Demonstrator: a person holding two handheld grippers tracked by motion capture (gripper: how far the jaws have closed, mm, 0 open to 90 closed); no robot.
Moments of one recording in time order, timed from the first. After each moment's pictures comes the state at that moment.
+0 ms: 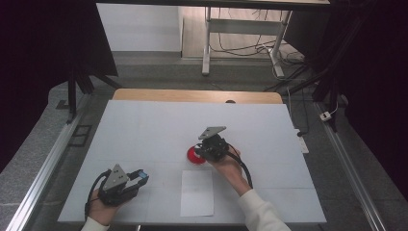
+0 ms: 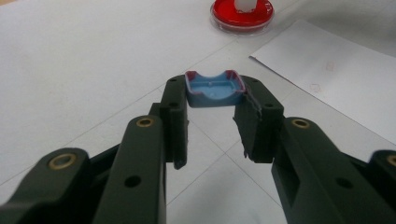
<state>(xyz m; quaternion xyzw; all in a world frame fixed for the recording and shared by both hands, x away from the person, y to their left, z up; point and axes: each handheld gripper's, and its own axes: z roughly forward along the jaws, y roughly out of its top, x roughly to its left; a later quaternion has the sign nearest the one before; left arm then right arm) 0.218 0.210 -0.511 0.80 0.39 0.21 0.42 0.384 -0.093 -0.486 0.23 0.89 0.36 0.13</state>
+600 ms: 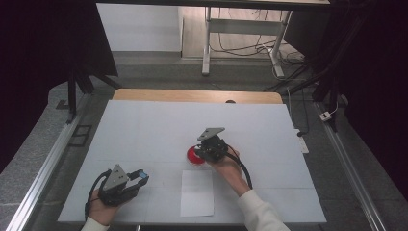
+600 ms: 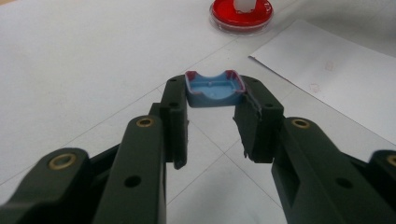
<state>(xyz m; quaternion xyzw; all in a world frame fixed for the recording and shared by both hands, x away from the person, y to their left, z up) 0.217 0.210 -0.511 0.80 0.38 0.20 0.42 0.382 -0.091 -0.490 0.24 0.89 0.36 0.13</state>
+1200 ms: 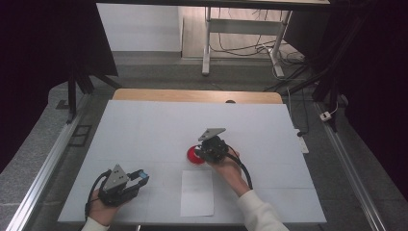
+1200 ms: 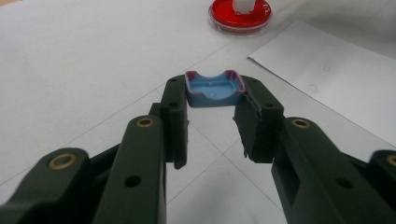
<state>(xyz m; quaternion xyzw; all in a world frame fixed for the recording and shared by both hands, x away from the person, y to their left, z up) 0.217 0.209 -0.510 0.80 0.38 0.20 0.42 0.381 -0.092 -0.492 0.24 0.89 0.36 0.13</state>
